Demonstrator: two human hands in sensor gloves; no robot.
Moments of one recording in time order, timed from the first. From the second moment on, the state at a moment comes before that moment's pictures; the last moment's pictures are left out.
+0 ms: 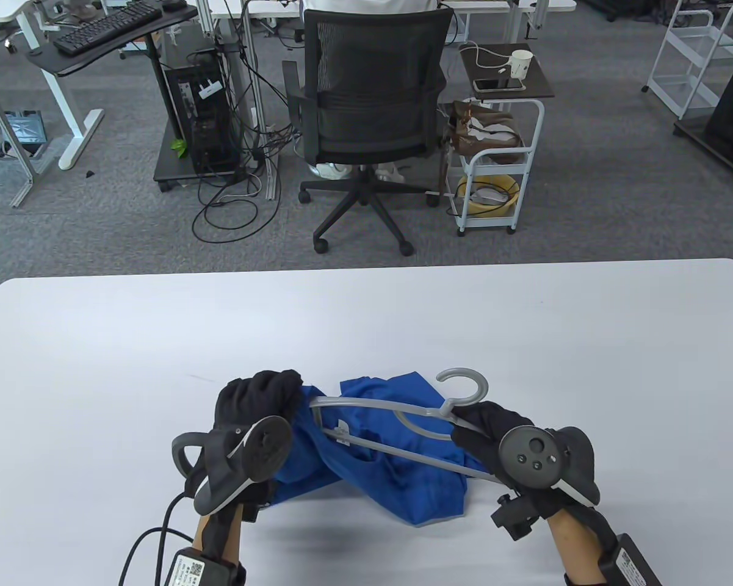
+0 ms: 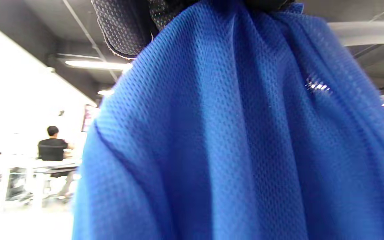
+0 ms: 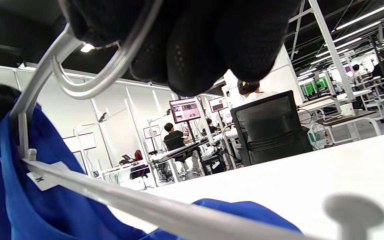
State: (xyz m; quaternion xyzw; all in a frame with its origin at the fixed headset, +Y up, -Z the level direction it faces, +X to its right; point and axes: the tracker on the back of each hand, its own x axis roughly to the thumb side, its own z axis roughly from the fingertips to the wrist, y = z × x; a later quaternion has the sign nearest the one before) left_hand -0.191 -0.602 -0.322 0.19 -0.03 0.03 0.98; right_hand 0.160 -0.633 -0.320 0.18 -0.13 0.95 0.22
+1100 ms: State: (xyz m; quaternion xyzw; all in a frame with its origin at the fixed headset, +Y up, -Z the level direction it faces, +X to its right) left_hand -0.262 -0.674 -0.338 0.09 0.04 -0.19 0.98; right_hand 0.166 -0.636 -0.324 0.16 -0.14 0.96 0.20
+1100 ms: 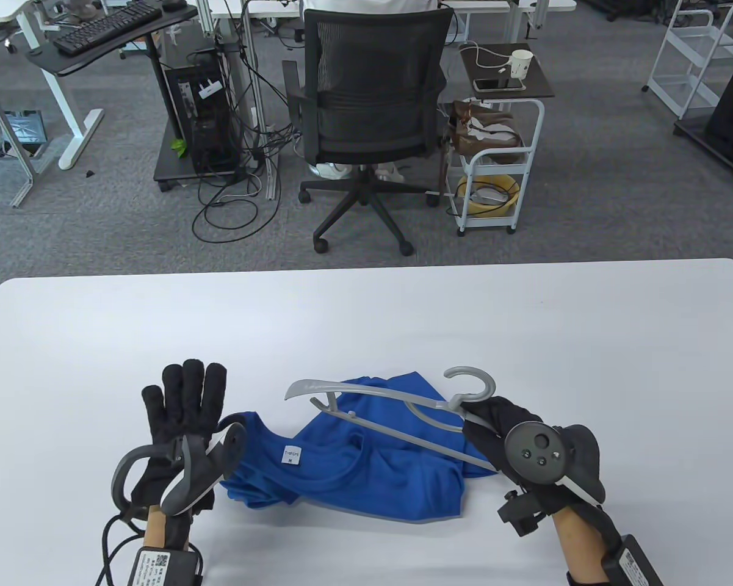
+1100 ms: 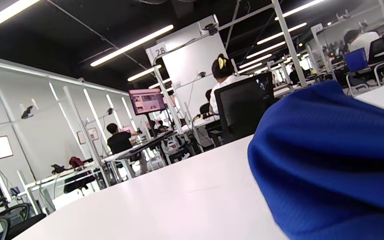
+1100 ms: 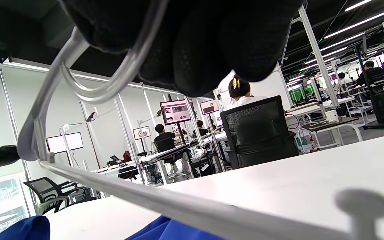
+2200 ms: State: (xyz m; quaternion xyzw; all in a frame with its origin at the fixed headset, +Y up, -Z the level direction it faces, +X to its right) left_hand -0.298 -0.691 -0.331 0.02 0.05 -0.19 0.98; right_hand 0.338 -0.723 -0.378 -0.27 0.02 0.95 0.17
